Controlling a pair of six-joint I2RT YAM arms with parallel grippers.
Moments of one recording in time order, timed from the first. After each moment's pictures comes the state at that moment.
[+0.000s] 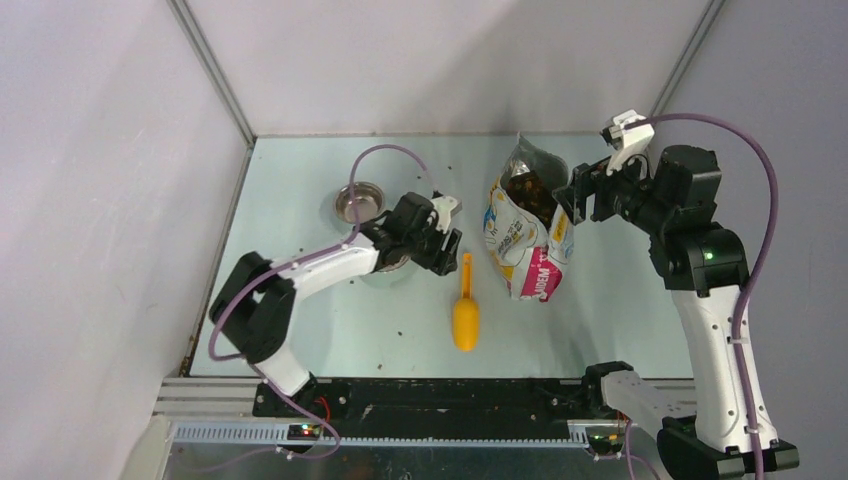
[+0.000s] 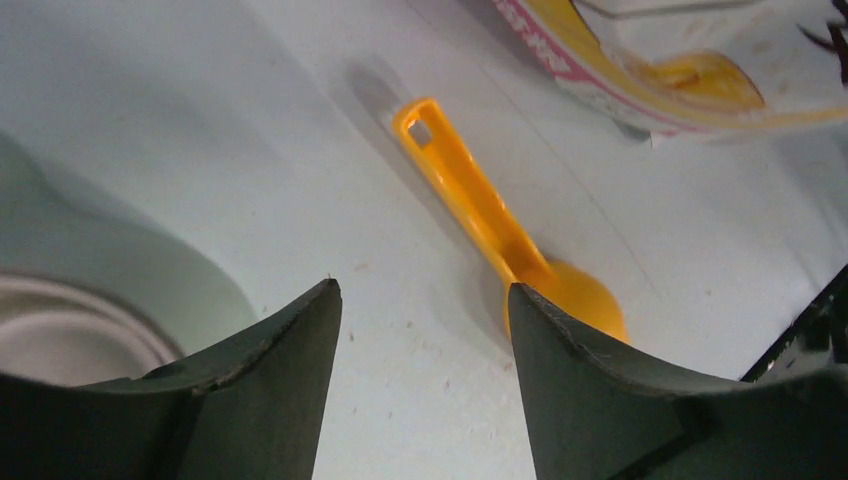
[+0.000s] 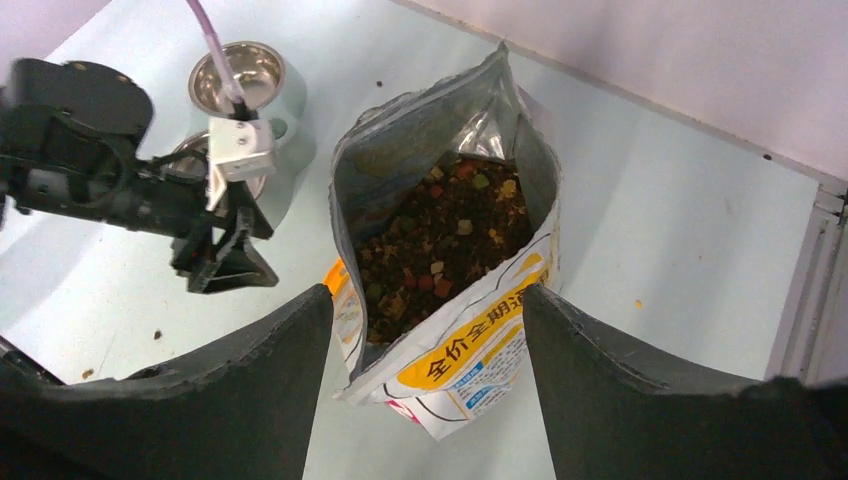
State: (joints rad) left arm -0.72 1.59 1.06 -0.25 0.19 -0.14; right arm 0.15 1.01 1.46 -0.78 -0.37 -0.11
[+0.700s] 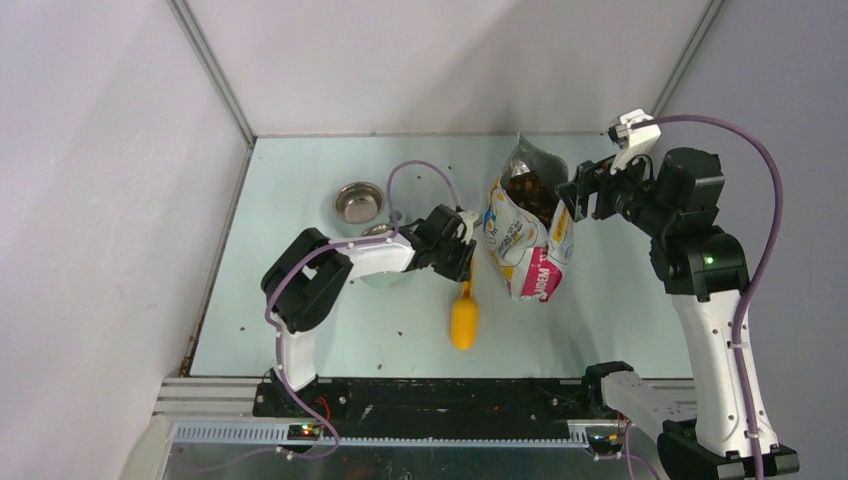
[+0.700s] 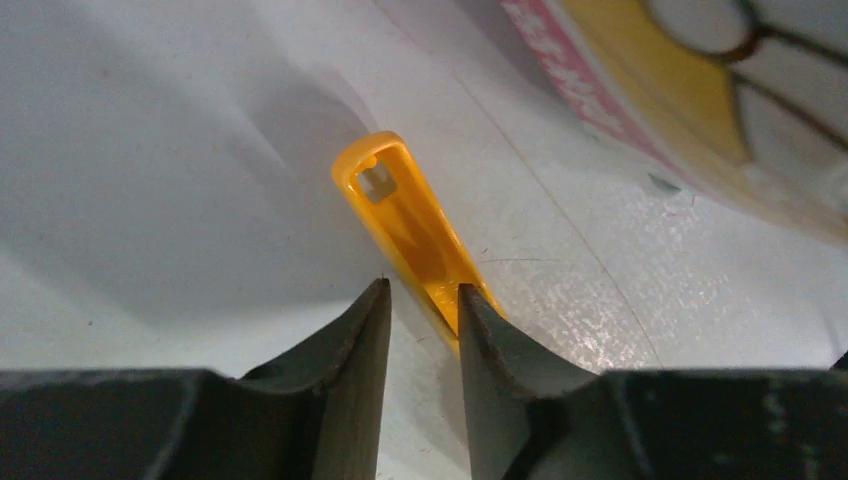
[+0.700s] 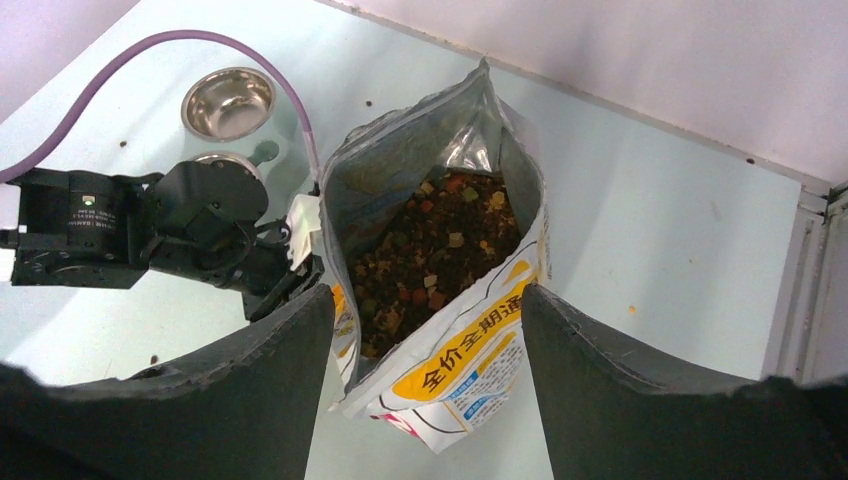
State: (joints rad) left arm -0.78 1.92 1.18 -0.16 0.20 -0.28; right arm 0.15 0.98 1.44 -0.74 -0.33 -0.07
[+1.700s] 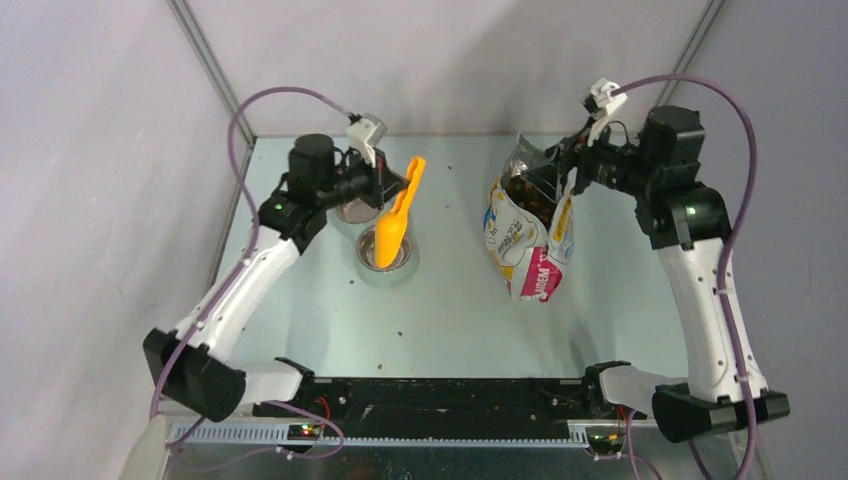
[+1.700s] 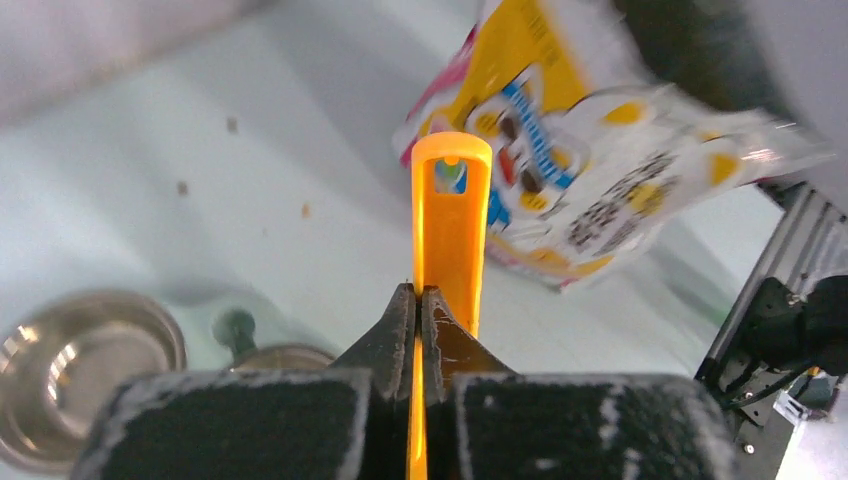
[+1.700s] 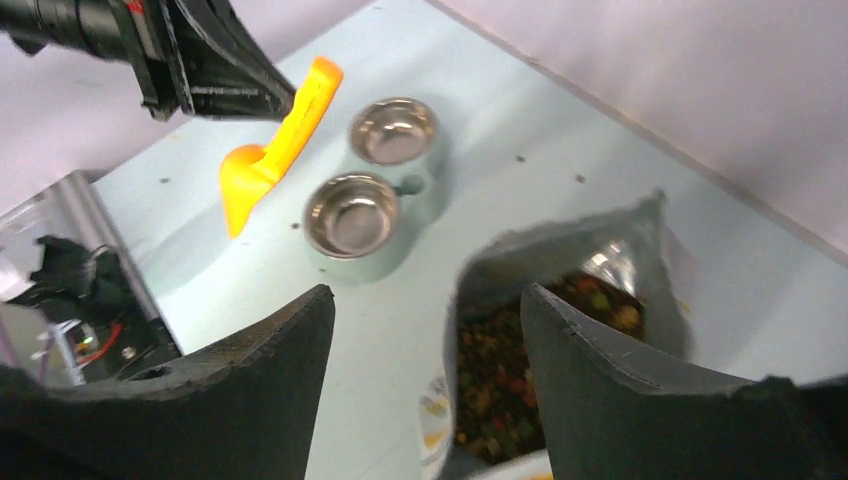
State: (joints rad) left arm -0.42 1.31 1.25 -0.31 0.43 -0.10; right arm 0.16 1.17 1.59 -0.69 -0.65 -0.06
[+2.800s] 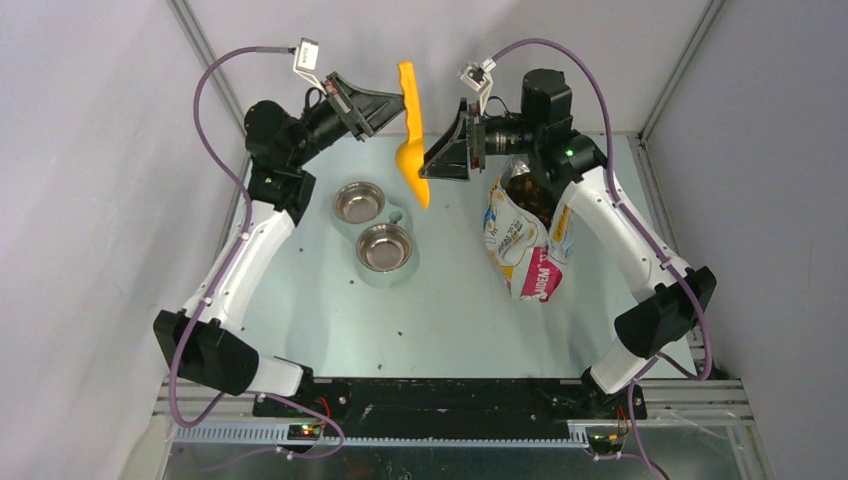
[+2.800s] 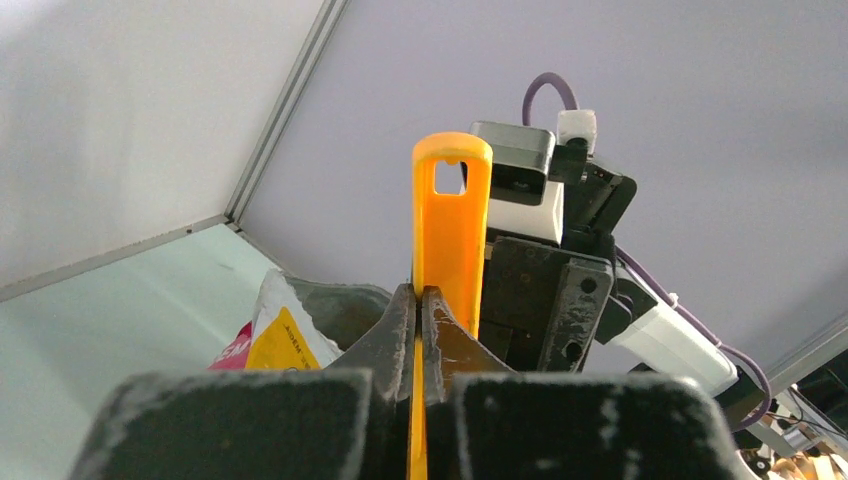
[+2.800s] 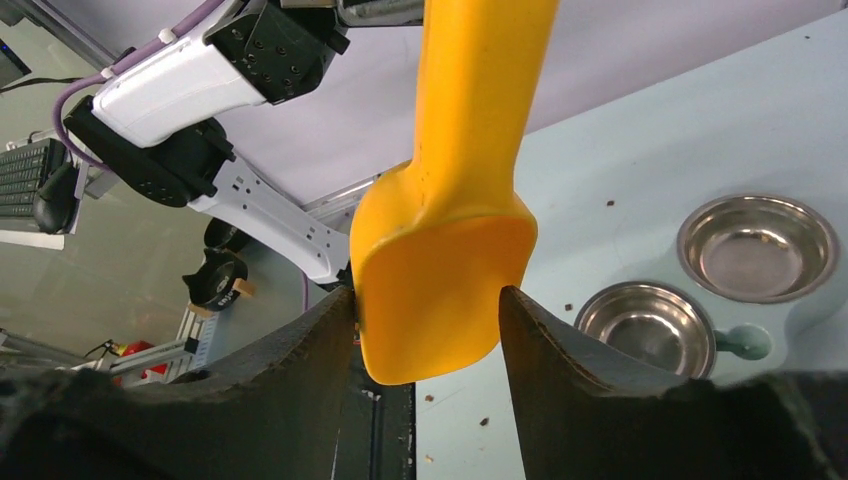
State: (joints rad) left arm -0.28 1.39 1.44 0.38 0.71 -0.89; right arm 0.50 1.65 1.80 -0.26 -1.08 0.38
